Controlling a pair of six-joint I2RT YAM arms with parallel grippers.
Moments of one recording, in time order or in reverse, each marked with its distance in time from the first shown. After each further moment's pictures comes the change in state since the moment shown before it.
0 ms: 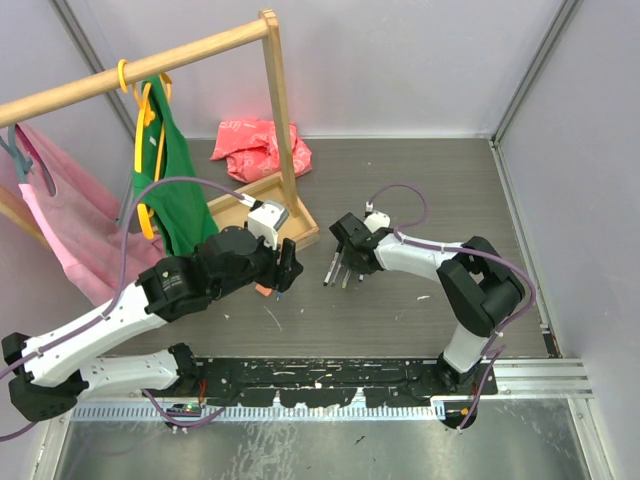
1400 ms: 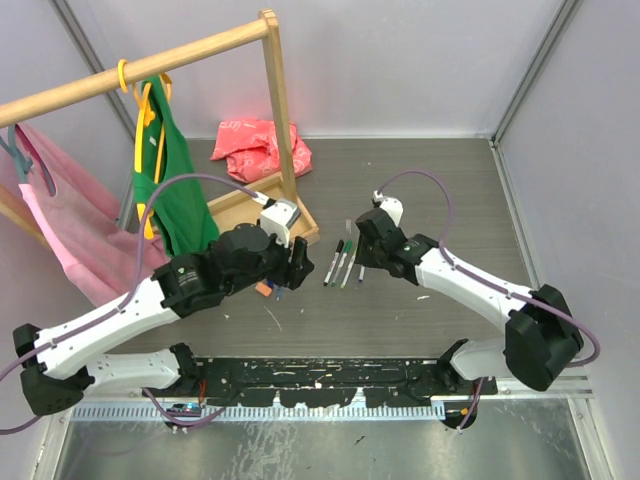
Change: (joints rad) left arm 0.000 0.050 -0.009 0.084 0.024 0.010; right arm -0.019 -0.366 -0.081 -0.023 -0.050 -0.319
